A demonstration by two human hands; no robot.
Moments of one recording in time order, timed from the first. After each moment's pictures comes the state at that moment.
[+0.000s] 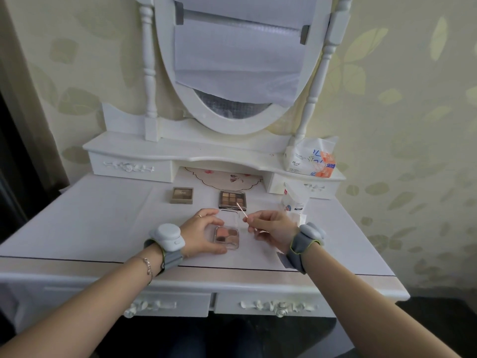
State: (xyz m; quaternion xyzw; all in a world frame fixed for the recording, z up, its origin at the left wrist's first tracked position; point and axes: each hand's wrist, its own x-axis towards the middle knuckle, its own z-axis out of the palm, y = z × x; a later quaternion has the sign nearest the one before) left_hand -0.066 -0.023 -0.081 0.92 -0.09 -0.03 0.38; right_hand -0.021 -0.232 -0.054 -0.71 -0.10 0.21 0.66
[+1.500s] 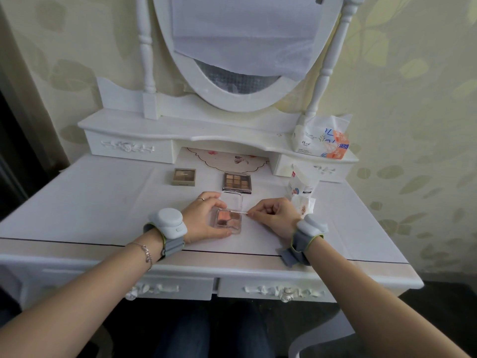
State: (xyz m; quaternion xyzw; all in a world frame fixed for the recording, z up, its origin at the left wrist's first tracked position) left_hand -0.067 -0.027 -0.085 0.92 -0.09 0.01 0.38; right_hand -0.018 -0.235 -0.076 -0.84 -0.18 0.08 0.51
